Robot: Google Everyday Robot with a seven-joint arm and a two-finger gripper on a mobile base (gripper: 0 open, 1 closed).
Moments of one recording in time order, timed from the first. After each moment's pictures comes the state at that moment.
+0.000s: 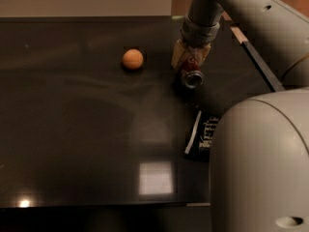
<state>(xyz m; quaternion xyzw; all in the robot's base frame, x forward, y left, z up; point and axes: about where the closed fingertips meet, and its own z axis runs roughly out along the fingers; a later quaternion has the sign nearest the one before) 0.687 -0.112 0.864 -0.19 0.98 0.06 0.09</state>
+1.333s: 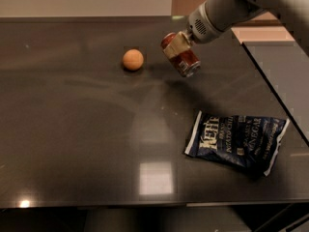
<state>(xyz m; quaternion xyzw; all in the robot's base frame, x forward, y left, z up) 0.668 -0.071 0.928 -0.39 0.84 0.17 0.32</state>
